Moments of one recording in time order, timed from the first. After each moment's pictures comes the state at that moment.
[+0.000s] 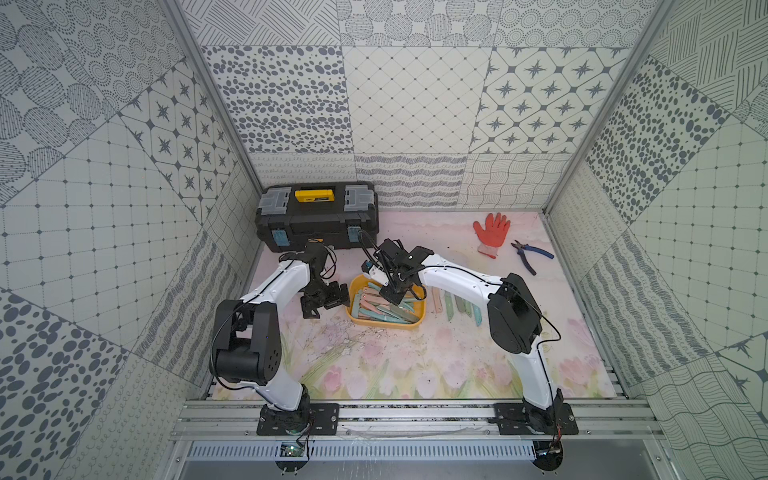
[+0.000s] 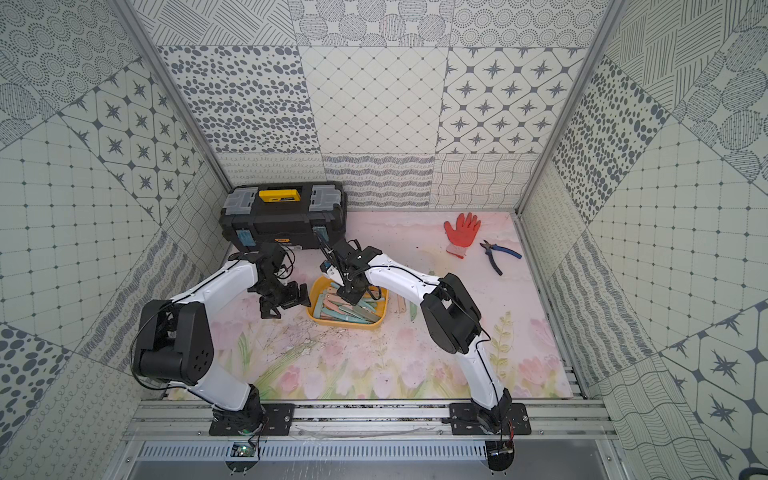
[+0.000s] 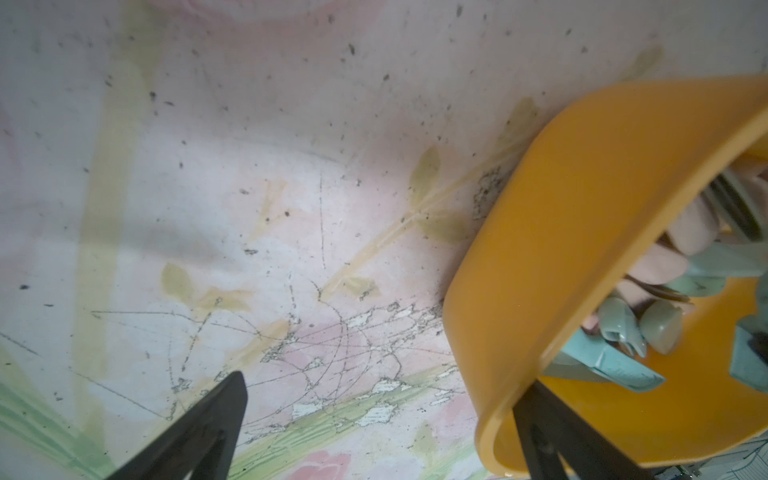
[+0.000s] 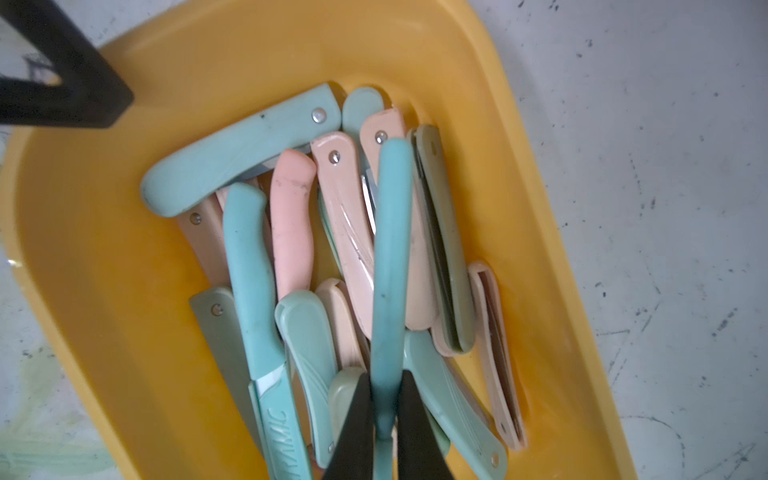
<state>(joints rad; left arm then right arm) -0.12 1.61 1.09 -0.99 0.22 -0.37 0.87 2.13 1.82 -0.88 -0.04 -0.21</state>
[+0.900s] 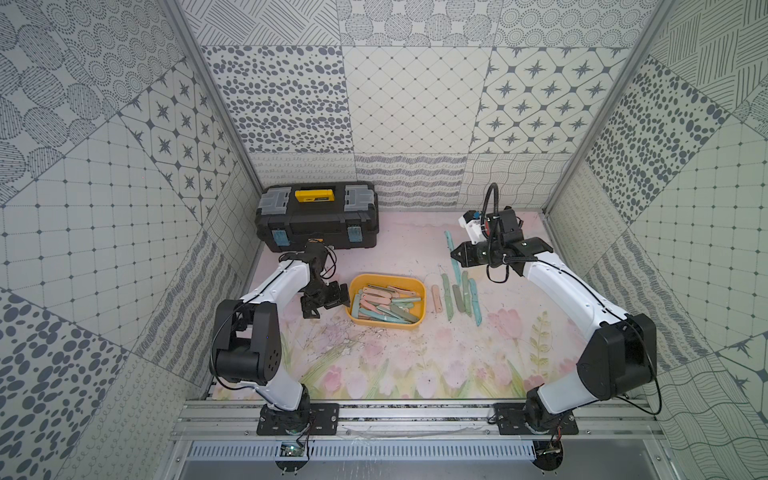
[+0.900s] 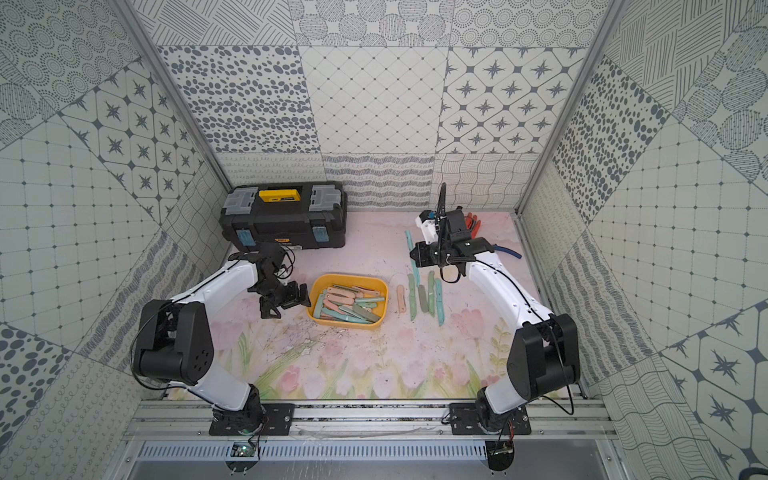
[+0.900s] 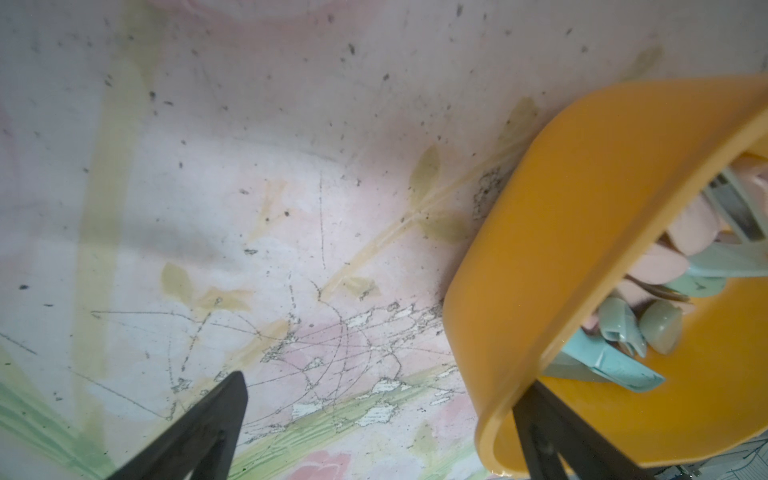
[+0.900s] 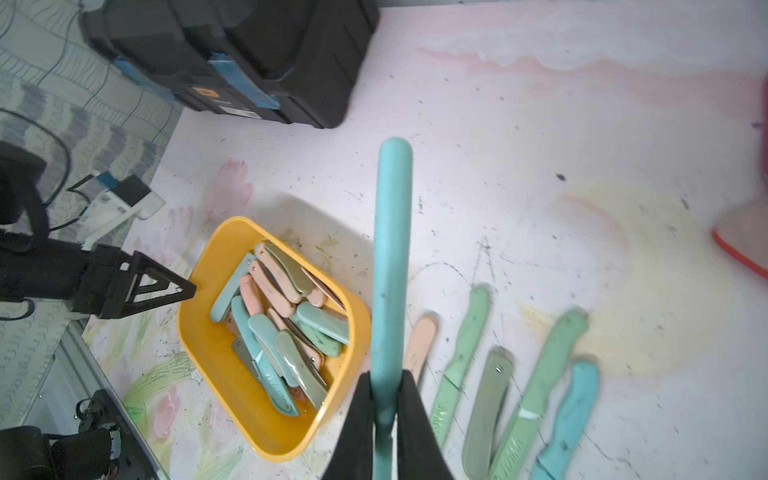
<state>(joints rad) -0.12 1.61 1.09 -0.99 0.22 -0.37 0.26 1.51 1.26 -0.60 -0.41 0.16</state>
